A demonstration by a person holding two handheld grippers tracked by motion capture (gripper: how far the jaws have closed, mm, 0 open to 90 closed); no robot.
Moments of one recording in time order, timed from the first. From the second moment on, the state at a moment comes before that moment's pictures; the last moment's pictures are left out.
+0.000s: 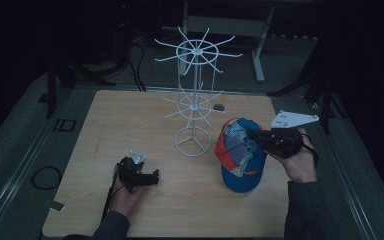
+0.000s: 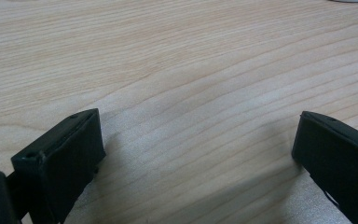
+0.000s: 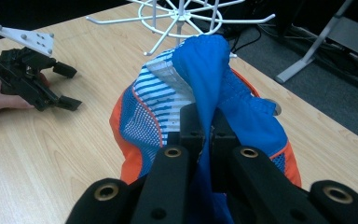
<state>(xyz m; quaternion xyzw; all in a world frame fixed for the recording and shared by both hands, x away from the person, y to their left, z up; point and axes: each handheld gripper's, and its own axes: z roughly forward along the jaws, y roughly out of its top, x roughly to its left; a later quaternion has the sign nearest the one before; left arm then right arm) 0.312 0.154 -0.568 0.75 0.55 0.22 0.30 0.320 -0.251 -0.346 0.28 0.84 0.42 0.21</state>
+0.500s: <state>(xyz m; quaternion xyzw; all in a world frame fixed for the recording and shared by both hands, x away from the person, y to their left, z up) 0.312 0.154 -0.568 0.75 0.55 0.22 0.30 0.318 -0.253 -0.334 0.28 0.83 0.43 0.22</state>
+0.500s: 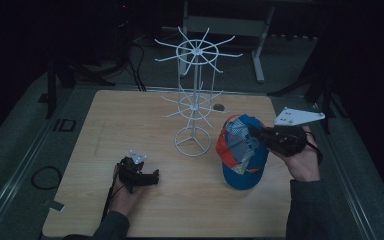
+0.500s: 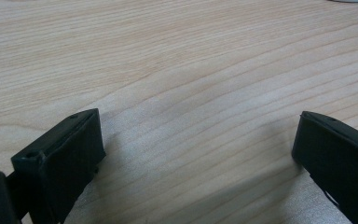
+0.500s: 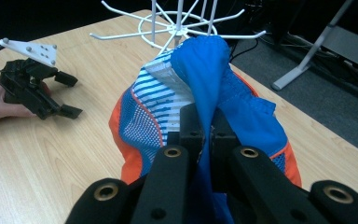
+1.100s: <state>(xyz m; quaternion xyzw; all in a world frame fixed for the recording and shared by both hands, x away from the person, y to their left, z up) 0.312 0.154 -0.568 0.75 0.55 0.22 0.30 0.317 -0.255 -0.315 0.27 0.83 0.44 0.23</state>
